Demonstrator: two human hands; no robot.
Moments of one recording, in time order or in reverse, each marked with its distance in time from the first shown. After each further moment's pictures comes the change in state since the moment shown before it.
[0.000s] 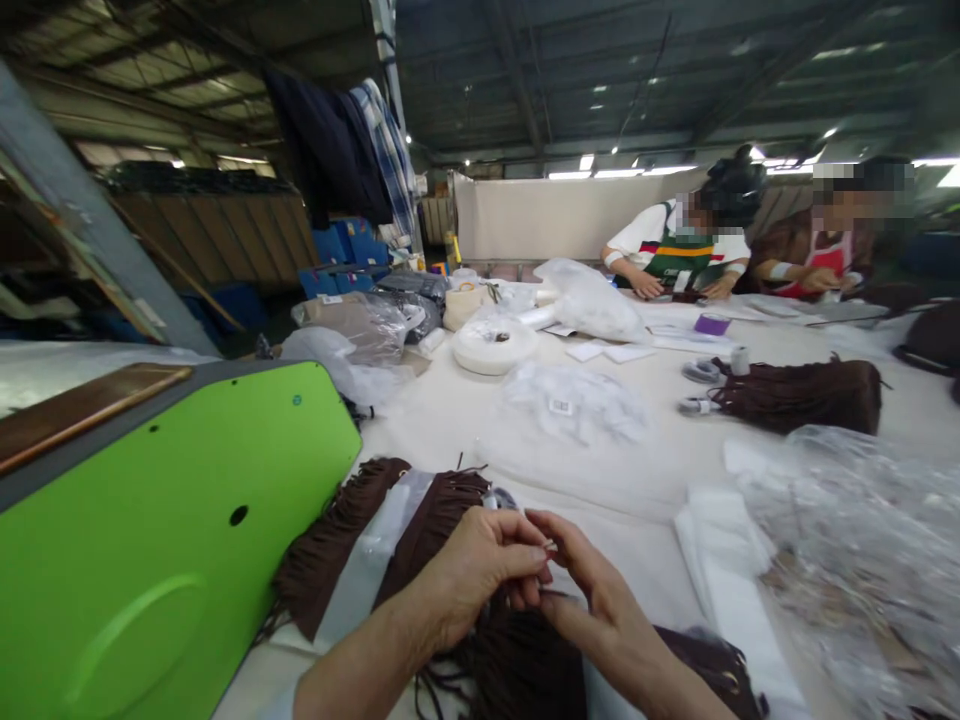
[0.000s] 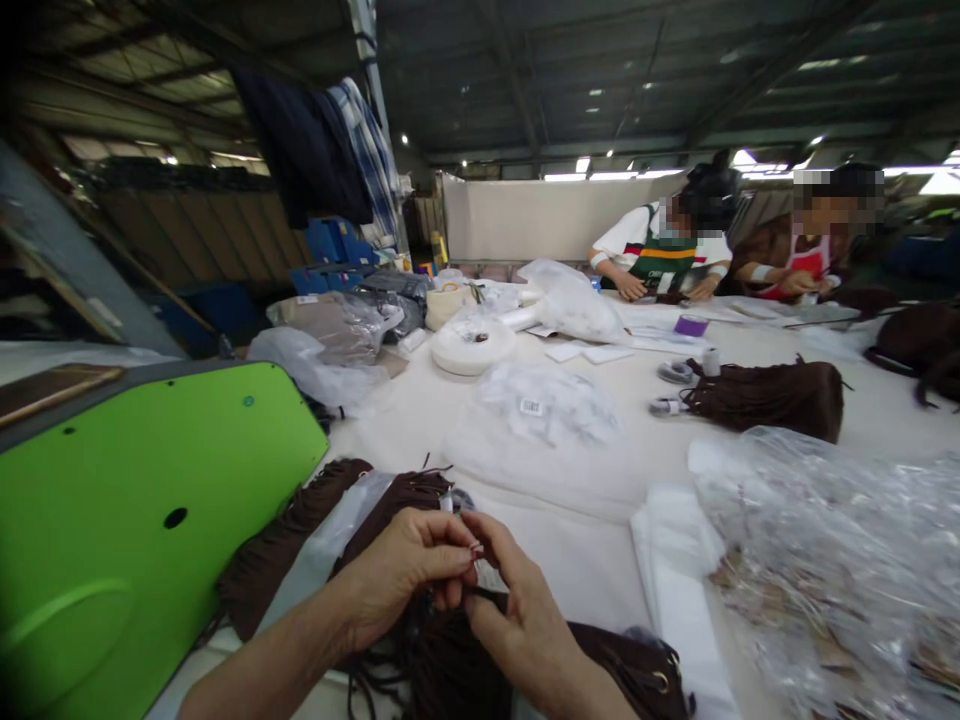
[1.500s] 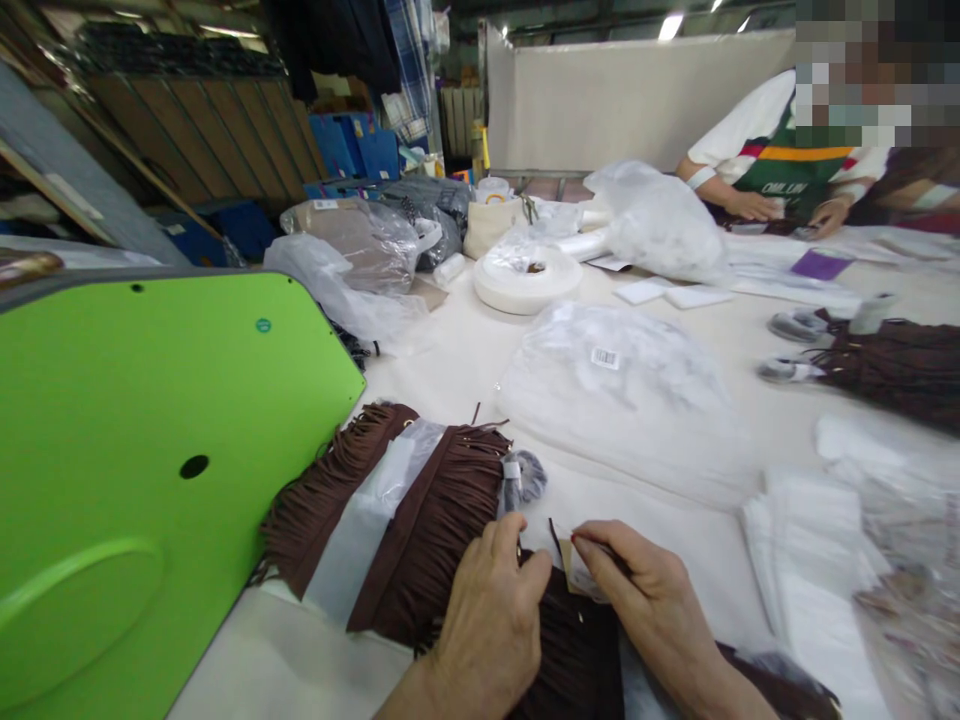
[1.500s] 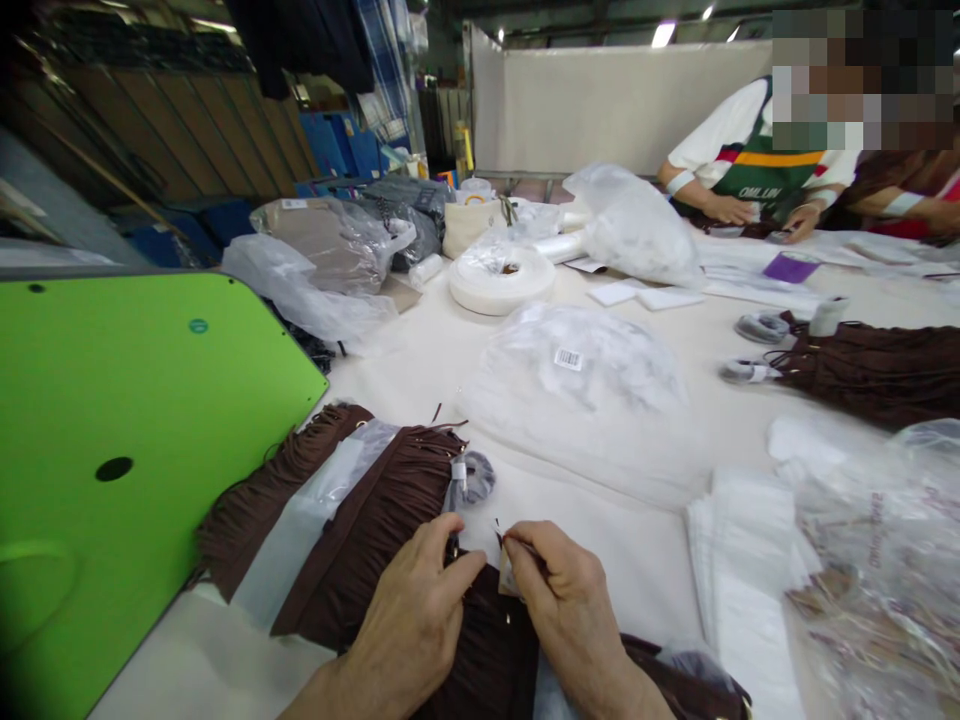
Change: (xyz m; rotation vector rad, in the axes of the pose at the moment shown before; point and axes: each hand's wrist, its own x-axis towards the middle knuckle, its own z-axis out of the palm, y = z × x) left_hand 0.005 -0.099 -0.011 1.384 0.356 0.461; right_hand 0.013 0.058 -0.011 -0.434 0.127 0.101
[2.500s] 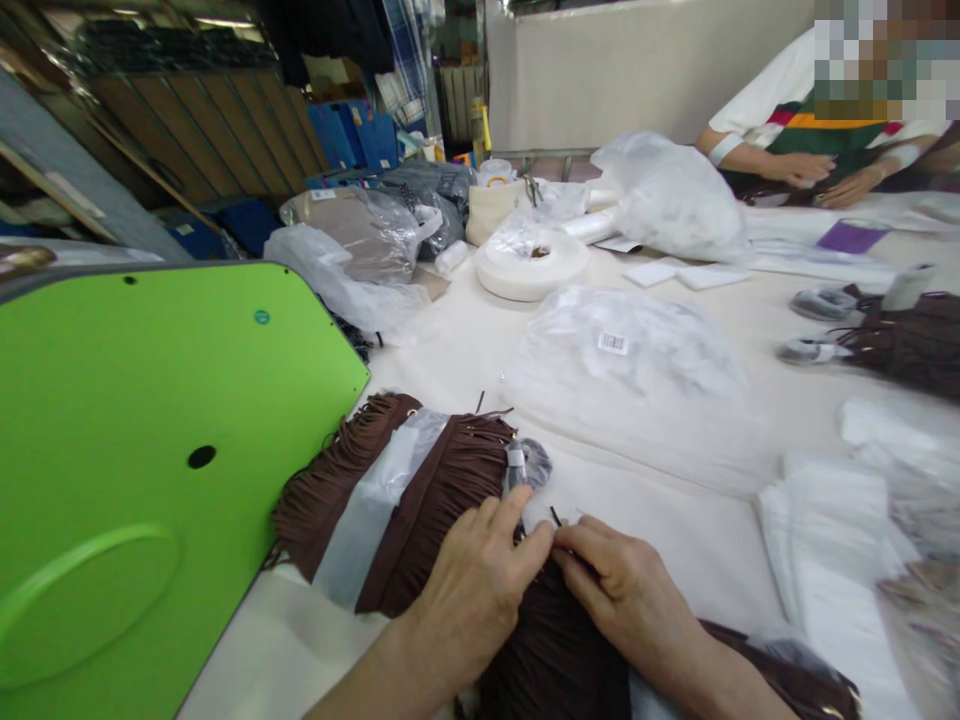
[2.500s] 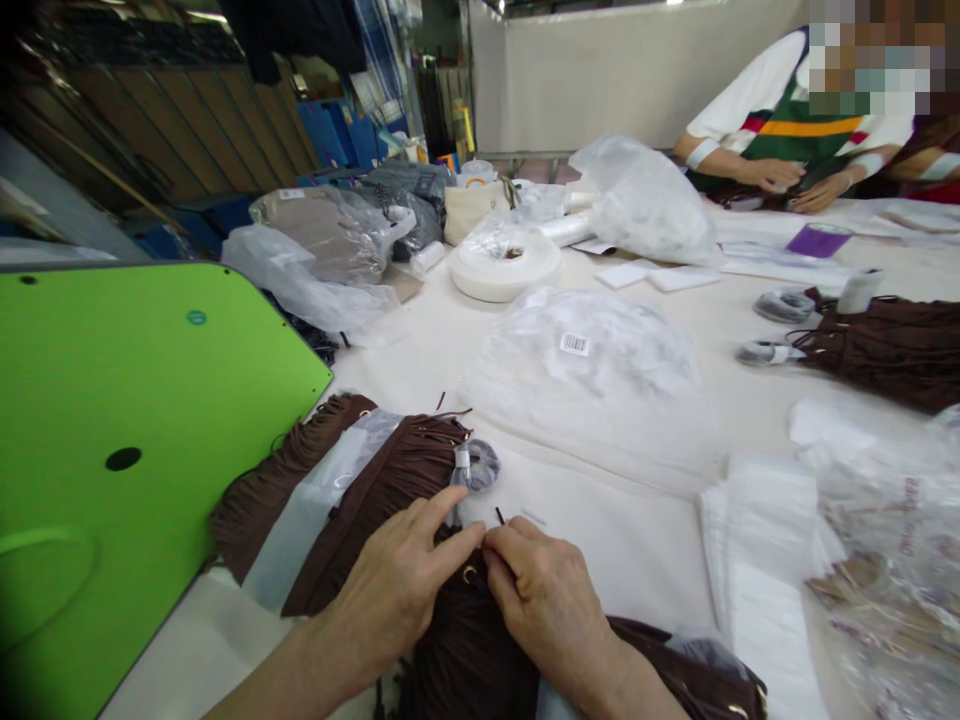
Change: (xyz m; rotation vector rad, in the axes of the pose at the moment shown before) left_hand 0.014 -0.015 -0.024 0.159 -0.082 0.143; right_hand 0.003 -0.006 0.008 -0.248 -0.325 -0.145
